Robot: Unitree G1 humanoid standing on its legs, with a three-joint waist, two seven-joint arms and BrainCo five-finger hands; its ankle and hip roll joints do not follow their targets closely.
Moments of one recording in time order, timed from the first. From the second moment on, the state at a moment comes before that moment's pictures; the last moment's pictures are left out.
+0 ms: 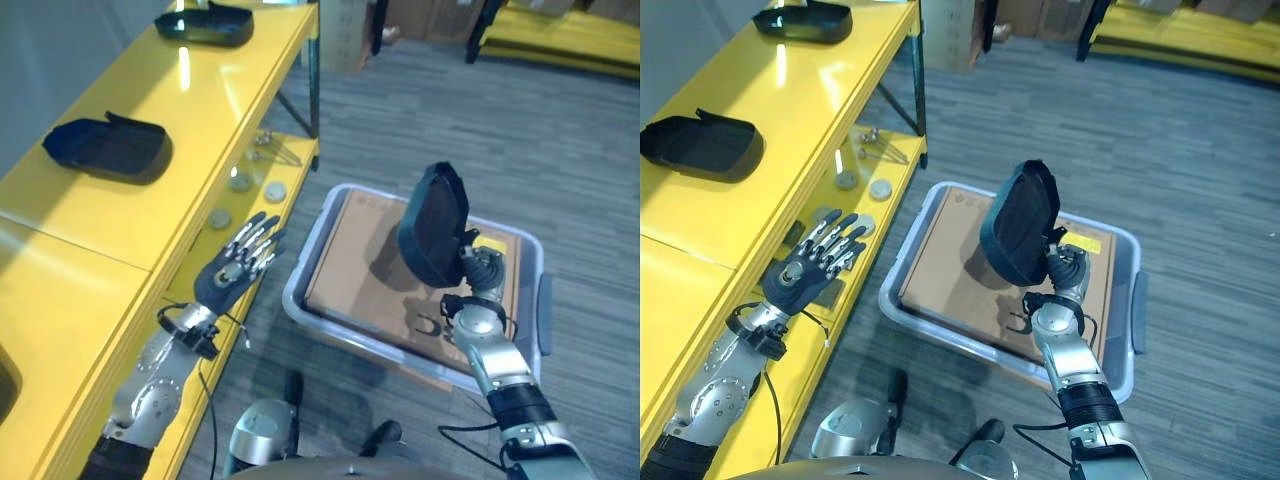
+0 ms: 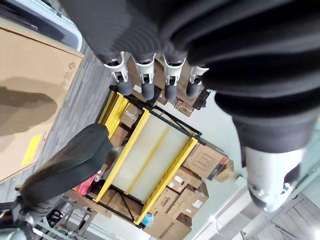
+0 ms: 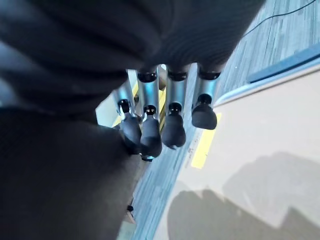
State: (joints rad) left arm 0.07 0.41 -0.15 -0.26 -0.94 0.02 -0.42; right arm -0.19 -0.43 0.06 0.21 0.13 0.18 -0.62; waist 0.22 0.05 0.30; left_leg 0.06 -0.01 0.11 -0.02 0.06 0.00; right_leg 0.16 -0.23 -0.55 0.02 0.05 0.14
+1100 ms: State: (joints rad) left arm 0.01 0.34 -0.24 -0.13 -0.91 0.19 -0.27; right arm -0.26 -0.53 0.33 0.57 -0.16 0.30 -0.34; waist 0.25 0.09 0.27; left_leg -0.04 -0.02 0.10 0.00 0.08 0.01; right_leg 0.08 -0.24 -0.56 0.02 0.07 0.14
